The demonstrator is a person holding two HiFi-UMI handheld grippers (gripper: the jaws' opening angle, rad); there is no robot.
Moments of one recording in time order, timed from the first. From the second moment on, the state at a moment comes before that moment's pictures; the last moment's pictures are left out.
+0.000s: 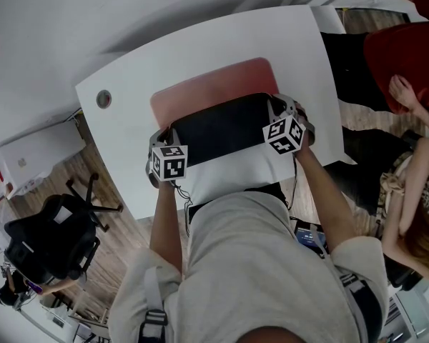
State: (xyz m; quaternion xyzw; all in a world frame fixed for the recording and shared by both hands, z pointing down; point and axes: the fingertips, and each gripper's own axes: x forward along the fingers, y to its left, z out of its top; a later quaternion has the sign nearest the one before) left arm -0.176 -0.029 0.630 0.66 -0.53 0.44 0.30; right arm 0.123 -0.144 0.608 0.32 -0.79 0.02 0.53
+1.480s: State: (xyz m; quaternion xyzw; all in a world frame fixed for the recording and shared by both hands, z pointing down) left arm -0.185 -0.052 0.628 0.65 -0.54 0.44 0.30; right arm 0.114 -0.166 0.602 0.33 -0.79 0.03 0.51
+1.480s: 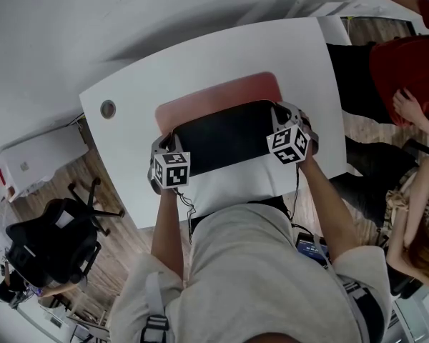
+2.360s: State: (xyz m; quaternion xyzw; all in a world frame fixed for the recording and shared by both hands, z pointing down) left arm -0.190 -0.062 0.626 0.65 -0.55 0.44 0.29; right arm 0.109 -0.176 0.598 0.34 -0.80 0.04 0.50
